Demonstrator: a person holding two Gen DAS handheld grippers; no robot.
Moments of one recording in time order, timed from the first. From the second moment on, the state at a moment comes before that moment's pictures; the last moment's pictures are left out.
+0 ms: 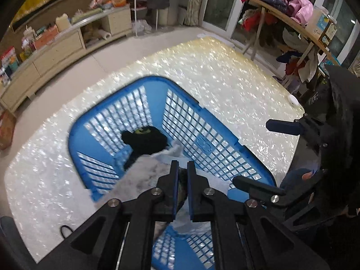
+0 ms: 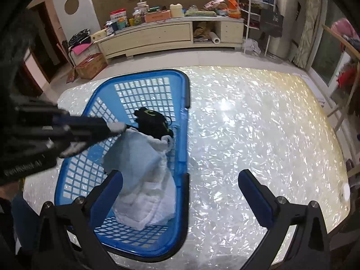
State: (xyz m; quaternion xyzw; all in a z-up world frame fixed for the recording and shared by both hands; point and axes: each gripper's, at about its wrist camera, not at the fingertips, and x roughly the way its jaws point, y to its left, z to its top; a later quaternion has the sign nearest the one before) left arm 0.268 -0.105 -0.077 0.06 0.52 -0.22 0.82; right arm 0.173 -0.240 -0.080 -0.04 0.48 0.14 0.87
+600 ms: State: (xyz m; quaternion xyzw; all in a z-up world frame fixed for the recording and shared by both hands) left arm 0.277 -0.127 -0.114 0.05 0.55 -0.21 0.81; right arm 0.171 -0.250 -0.091 0.00 0.50 0.14 0.86
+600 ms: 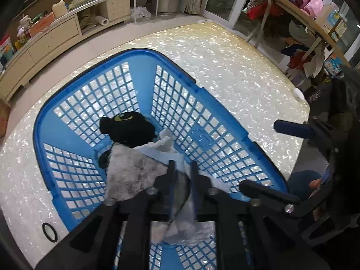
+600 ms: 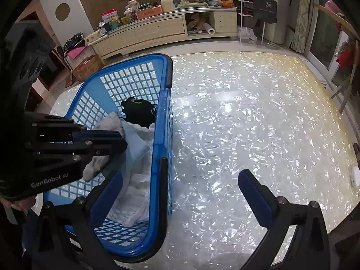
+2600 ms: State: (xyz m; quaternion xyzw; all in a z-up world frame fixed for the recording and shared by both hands) left arm 0.093 0.211 -0.089 -0.07 0.48 0.03 0.88; right arm 0.146 0.010 -0.082 -0.13 0.47 0.29 0.83
